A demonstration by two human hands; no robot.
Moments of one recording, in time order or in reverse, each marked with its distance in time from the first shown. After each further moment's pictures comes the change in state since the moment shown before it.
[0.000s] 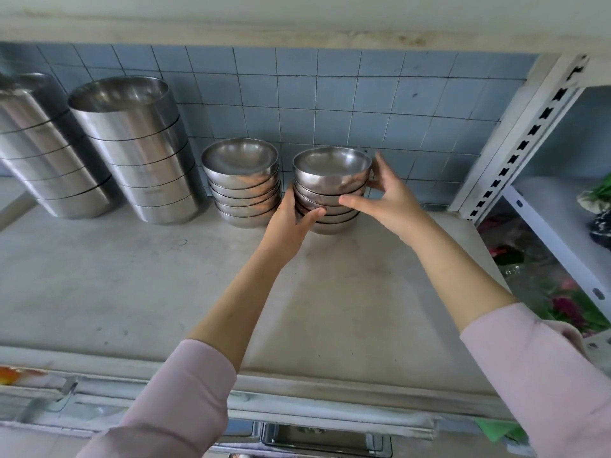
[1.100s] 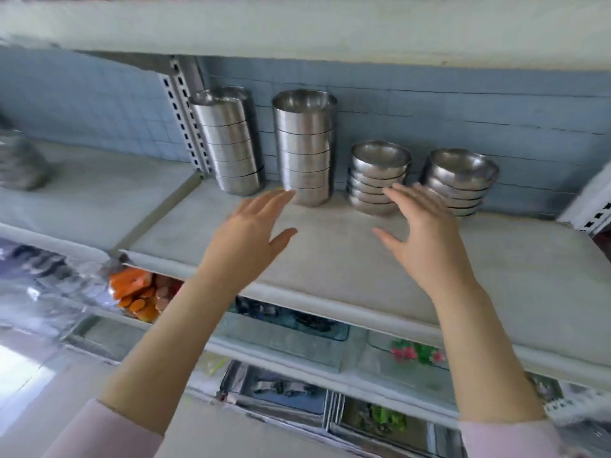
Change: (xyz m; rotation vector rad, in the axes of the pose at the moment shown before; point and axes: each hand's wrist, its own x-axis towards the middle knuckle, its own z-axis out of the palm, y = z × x) left_hand -0.175 0.019 -0.266 0.810 0.096 0.212; right_hand -0.134 -0.134 0.147 -0.579 0.218 -0.485
